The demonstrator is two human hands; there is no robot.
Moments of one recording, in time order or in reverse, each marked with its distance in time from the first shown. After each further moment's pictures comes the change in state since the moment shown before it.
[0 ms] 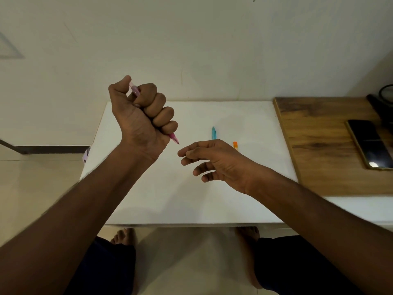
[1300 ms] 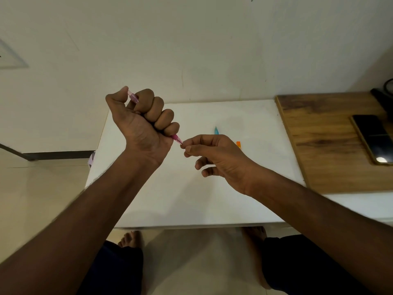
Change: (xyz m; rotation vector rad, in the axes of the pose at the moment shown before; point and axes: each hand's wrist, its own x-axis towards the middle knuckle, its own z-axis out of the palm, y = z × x) left_hand -0.003 -0.004 -0.003 -0.038 0.027 0.057; right_hand -0.002 -0.003 0.008 0.058 0.093 -0.139
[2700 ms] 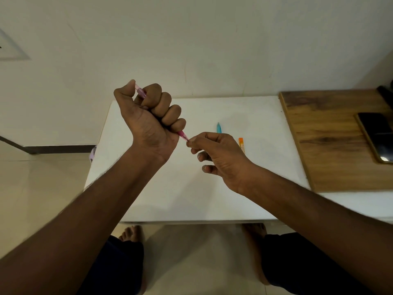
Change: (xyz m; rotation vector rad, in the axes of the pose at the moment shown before) left_hand -0.001 -0.007 0.002 -0.018 -0.016 -0.011; right_hand 0.002 0.005 0.015 0.050 0.172 0.045
